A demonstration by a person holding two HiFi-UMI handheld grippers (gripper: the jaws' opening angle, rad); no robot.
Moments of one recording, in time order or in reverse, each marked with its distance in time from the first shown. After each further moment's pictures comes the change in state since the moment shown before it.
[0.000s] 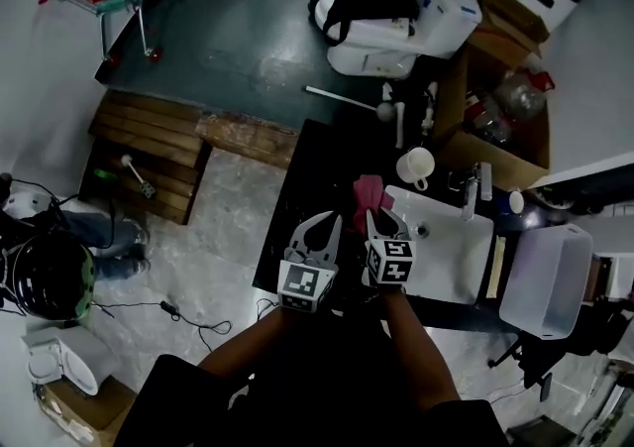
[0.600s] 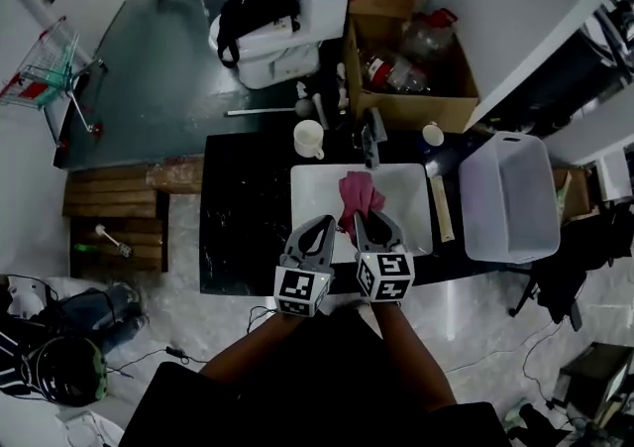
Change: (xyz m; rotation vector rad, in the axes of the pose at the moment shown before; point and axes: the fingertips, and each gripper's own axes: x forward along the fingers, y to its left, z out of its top) left arm 0.000 -0.228 -0.034 0.100 -0.004 -0.260; right arm -0.220 -0.101 -0.036 0.140 -0.278 -0.196
